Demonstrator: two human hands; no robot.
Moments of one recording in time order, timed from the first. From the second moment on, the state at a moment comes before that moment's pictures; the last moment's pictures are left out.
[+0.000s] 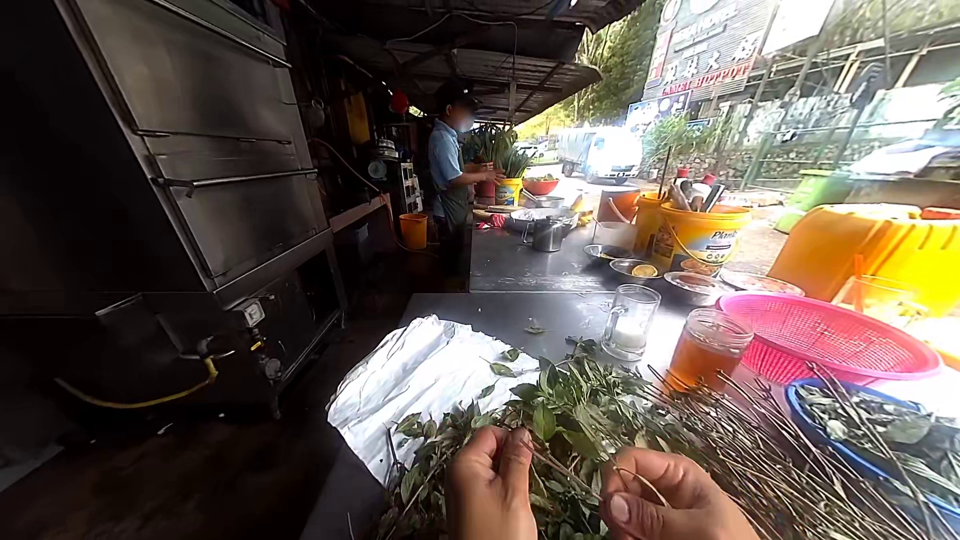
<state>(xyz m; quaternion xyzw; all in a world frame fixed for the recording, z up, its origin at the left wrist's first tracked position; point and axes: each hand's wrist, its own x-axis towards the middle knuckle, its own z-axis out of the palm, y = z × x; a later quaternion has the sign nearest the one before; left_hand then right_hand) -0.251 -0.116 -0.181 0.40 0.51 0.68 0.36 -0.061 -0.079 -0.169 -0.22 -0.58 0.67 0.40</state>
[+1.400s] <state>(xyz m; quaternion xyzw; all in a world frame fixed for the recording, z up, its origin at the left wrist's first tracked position) -0.282 -0.112 -0.185 0.75 0.48 0.44 -0.12 -0.050 -0.077 -0.168 -0.30 -0.83 0.33 0.33</state>
